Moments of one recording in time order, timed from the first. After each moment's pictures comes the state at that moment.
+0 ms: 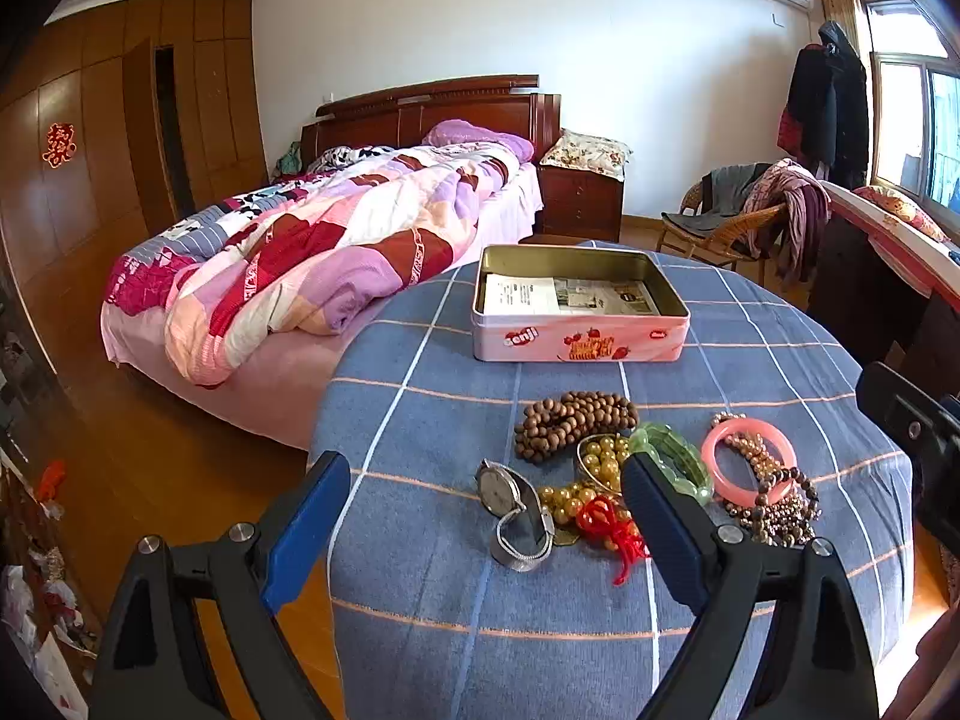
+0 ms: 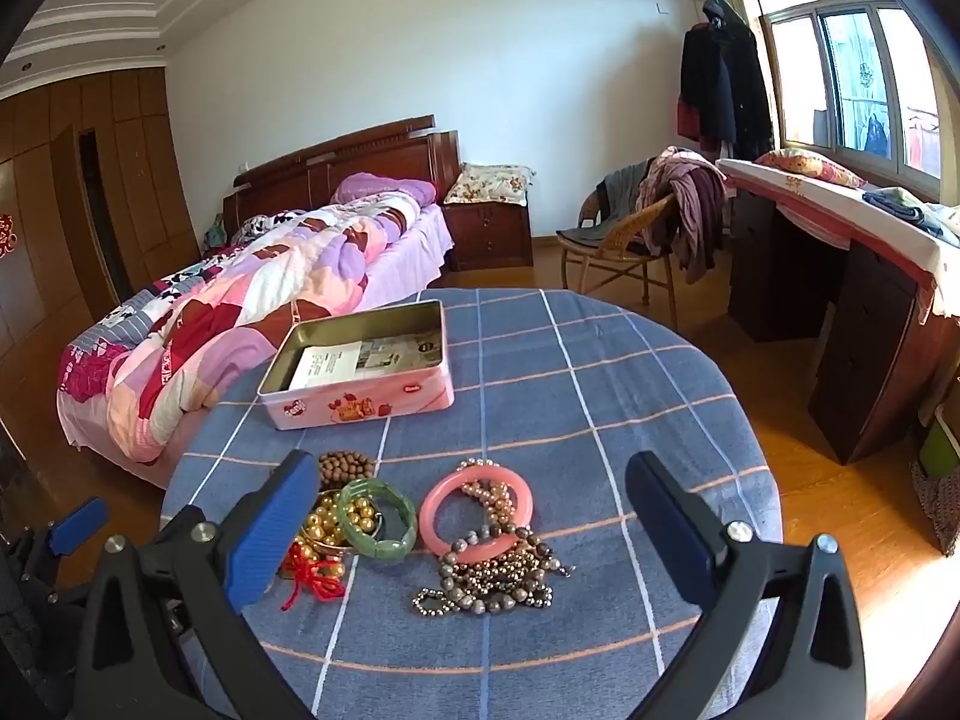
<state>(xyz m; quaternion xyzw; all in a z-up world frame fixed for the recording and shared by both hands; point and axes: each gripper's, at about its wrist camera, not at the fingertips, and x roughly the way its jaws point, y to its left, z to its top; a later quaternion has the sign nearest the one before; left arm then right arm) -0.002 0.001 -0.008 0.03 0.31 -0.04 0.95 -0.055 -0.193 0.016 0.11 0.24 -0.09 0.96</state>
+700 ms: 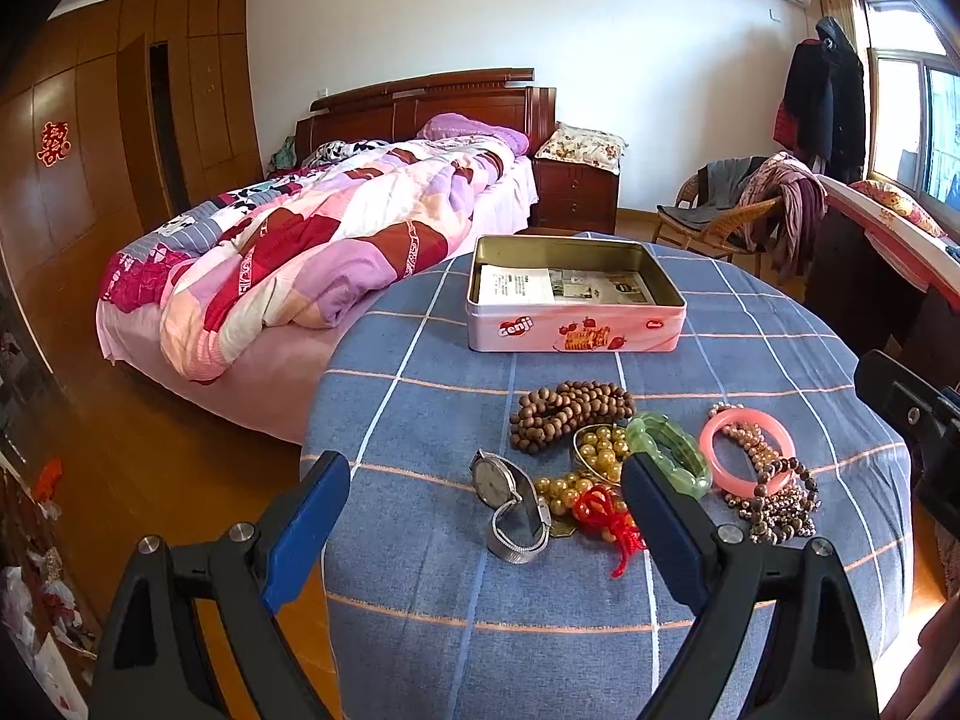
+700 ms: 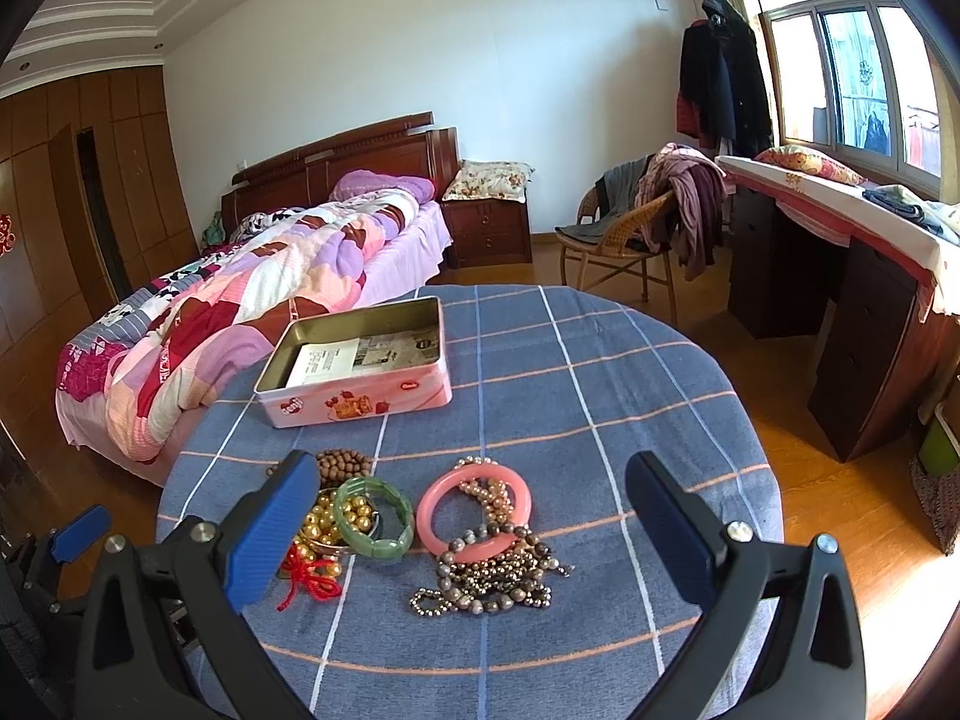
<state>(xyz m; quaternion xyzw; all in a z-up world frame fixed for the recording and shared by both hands) -0.002 -0.001 -0.009 0.03 0.32 -0.05 0.95 -0.053 -0.193 0.012 0.10 0.24 -0.09 0.96</state>
